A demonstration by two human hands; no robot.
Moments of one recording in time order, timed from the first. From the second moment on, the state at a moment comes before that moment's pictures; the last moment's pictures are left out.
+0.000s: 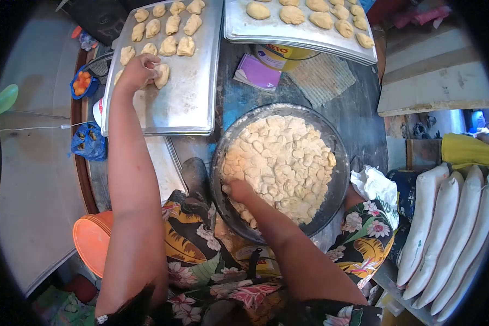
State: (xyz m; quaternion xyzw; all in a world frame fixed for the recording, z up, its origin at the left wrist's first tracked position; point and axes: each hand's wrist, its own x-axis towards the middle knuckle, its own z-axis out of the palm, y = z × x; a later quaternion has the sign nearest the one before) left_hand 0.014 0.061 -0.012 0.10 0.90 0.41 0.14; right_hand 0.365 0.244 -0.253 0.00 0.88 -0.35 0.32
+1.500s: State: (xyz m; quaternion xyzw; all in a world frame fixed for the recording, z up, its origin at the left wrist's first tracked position) left_hand 0.029 -0.063 0.033 -0.01 0.93 0.31 0.21; right_hand 0.366 0.396 -0.213 0.24 0.95 -0.21 0.02
